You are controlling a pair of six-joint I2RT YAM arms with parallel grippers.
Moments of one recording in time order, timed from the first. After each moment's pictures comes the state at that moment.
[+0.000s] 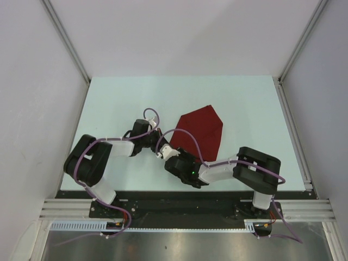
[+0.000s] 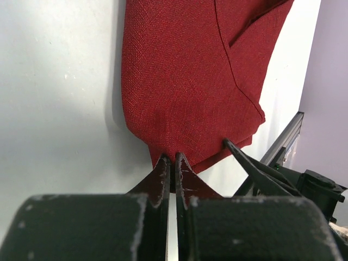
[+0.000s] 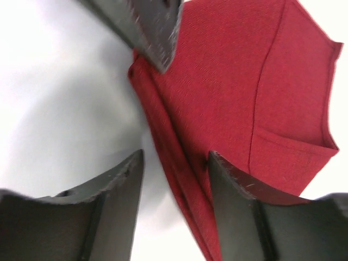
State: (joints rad) left arm -0.42 1.65 0.65 0.27 0.55 -0.76; right arm 1.23 1.78 0.83 0.15 0.74 -0.08
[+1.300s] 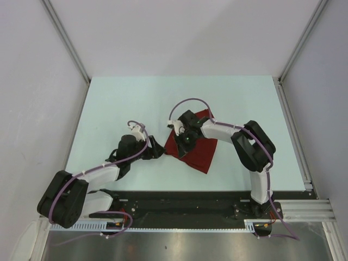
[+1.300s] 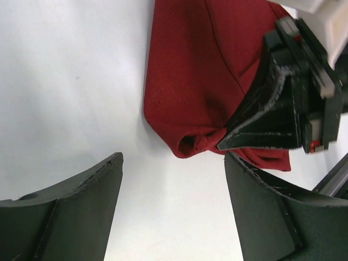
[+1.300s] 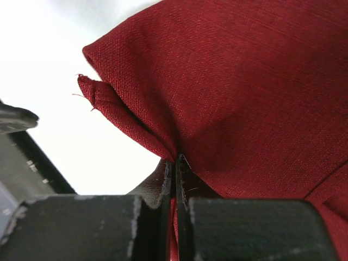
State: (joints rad) left arm -0.43 1.20 0.31 0.39 0.25 -0.59; right arm 0.74 1.98 1.32 -0.49 -0.43 0.03
